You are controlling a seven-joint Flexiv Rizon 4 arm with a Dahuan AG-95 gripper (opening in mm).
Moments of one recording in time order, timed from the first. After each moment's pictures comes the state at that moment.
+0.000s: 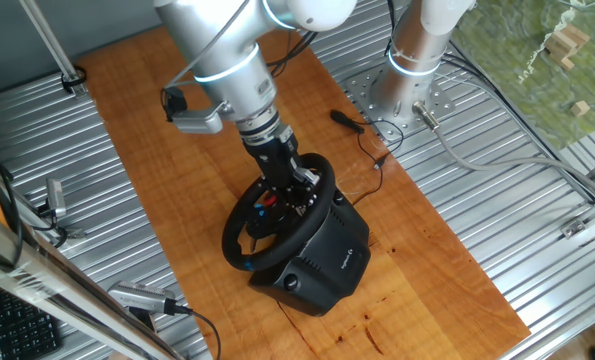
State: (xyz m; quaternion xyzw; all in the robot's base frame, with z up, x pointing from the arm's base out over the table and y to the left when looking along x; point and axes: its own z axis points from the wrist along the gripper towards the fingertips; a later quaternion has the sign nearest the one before) arm 0.448 0.268 0.226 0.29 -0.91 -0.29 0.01
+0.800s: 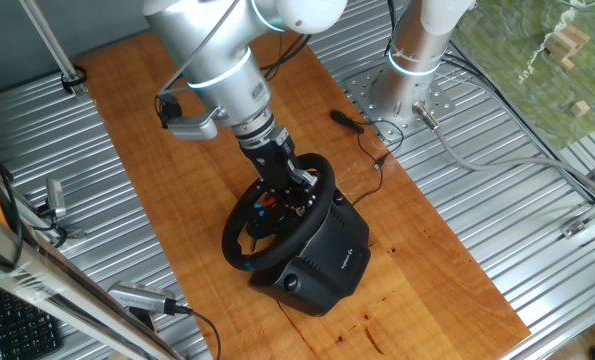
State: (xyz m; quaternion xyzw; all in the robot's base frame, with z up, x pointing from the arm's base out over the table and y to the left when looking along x) arm 0.449 0.268 0.228 0.30 -0.91 -0.29 0.02
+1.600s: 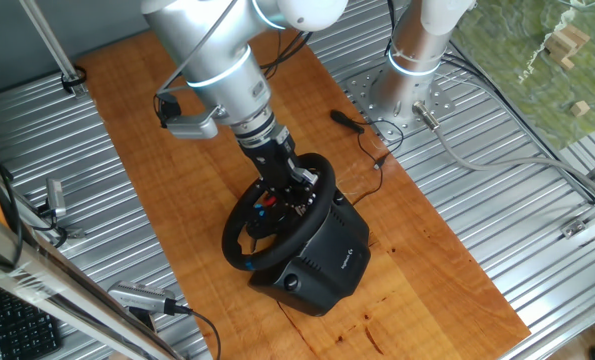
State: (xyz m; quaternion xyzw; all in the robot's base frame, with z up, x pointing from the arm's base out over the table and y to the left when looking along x) arm 0.448 0.267 0.231 0.30 -0.91 -0.29 0.02
